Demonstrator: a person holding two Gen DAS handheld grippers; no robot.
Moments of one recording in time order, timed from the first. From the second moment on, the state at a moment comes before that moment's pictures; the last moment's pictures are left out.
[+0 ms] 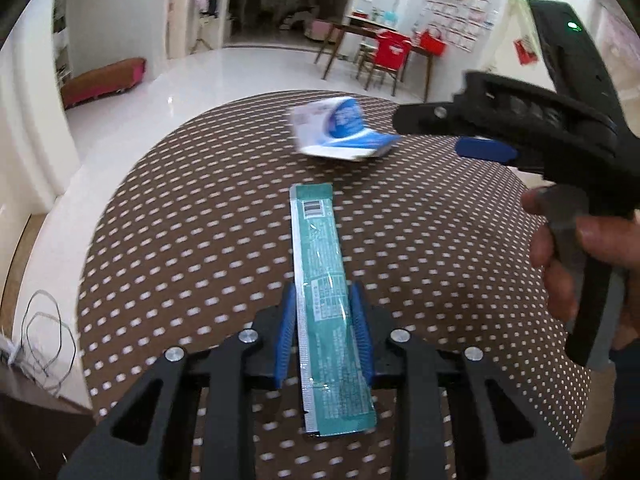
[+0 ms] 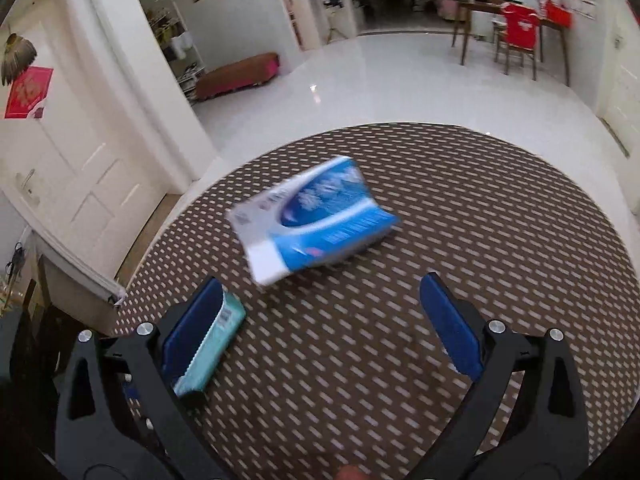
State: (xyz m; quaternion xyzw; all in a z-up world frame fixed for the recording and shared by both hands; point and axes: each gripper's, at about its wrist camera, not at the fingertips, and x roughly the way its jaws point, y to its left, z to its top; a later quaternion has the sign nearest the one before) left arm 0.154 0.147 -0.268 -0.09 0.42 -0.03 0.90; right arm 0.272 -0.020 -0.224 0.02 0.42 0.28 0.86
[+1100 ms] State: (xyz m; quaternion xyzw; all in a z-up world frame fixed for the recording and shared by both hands) left arm 0.141 0.152 -0.233 -0.12 0.38 0.00 0.92; right arm 0.281 -0.065 -0.241 0.15 0.44 0.25 0.85
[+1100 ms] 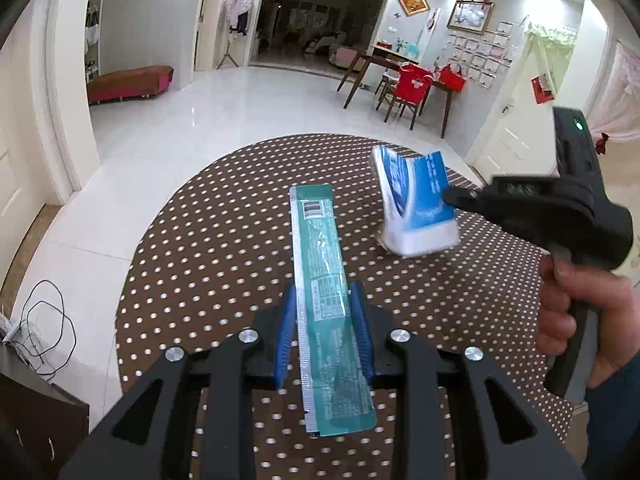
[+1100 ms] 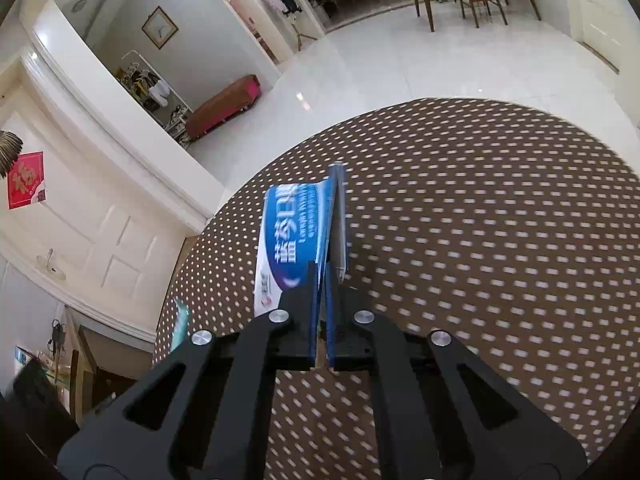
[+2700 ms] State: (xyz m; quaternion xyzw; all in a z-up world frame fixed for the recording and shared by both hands) left arm 0.167 0.014 -0.180 -0.05 0.35 -0.11 0.93; right arm 0.215 -0.256 -0.196 0.14 0.39 0.17 0.89
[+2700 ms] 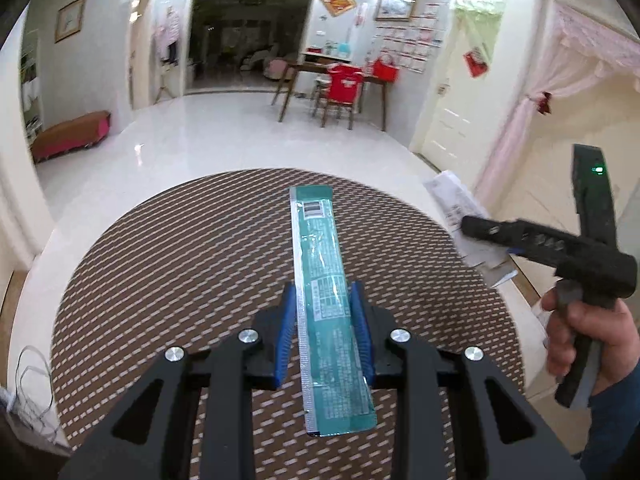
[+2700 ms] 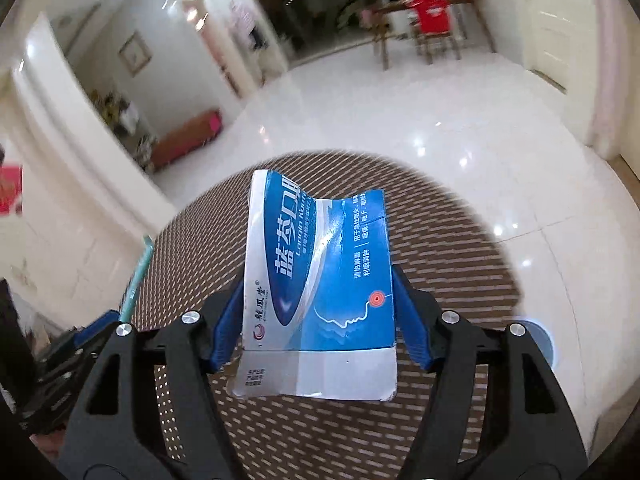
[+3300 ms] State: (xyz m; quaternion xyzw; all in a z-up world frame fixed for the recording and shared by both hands) left arm 0.209 -0.194 -0.192 0.01 0.38 -0.26 0.89; right arm 0.180 -0.520 -0.314 0.28 0.47 -0.04 0.84
